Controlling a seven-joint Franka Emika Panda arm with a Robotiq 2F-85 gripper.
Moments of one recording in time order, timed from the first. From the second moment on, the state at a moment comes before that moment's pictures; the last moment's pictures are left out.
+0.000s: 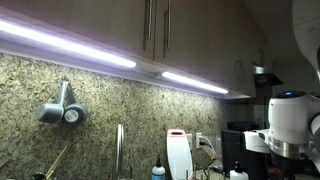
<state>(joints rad) -2.60 -0.55 2.29 -2.65 -0.17 3.26 0.03</state>
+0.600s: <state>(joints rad) -2.59 -0.58 2.29 -2.64 -0.15 3.30 0.04</state>
